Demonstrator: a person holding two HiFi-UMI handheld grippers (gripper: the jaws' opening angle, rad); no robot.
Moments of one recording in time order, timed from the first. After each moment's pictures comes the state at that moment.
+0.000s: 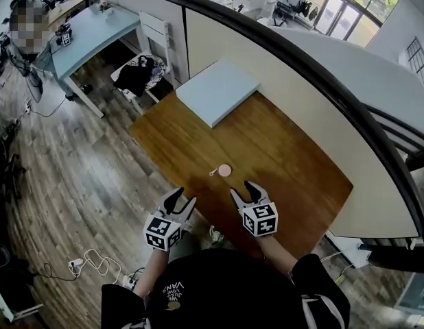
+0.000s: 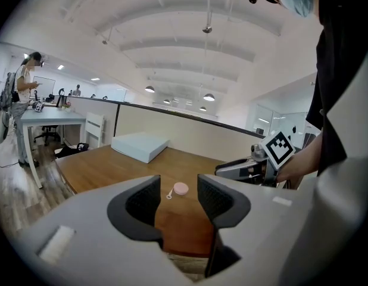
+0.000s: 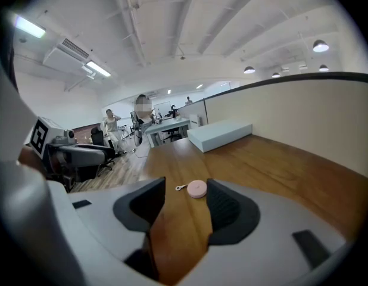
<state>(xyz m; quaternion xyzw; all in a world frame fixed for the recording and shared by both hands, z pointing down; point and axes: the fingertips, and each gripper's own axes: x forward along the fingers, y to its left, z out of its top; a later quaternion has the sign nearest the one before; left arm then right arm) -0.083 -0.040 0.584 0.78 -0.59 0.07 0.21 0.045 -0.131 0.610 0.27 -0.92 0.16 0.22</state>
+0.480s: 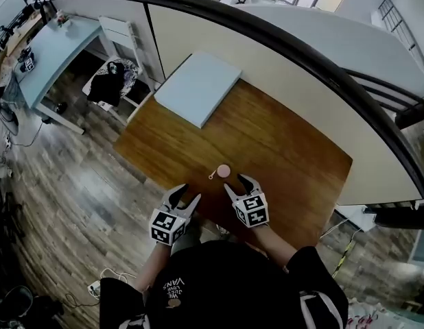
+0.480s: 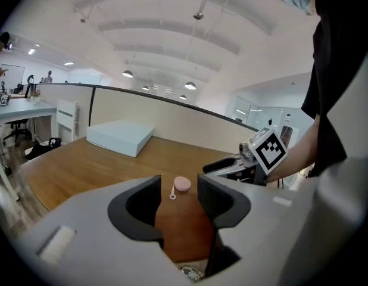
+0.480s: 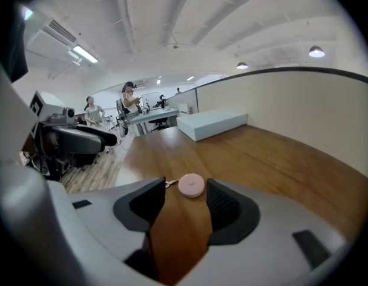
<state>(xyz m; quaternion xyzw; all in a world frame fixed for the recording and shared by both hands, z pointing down) -0.101 -0.089 0.619 0.84 -0.47 0.13 0.22 0.007 -0.150 0.658 0.33 -0.89 0.17 0.28</state>
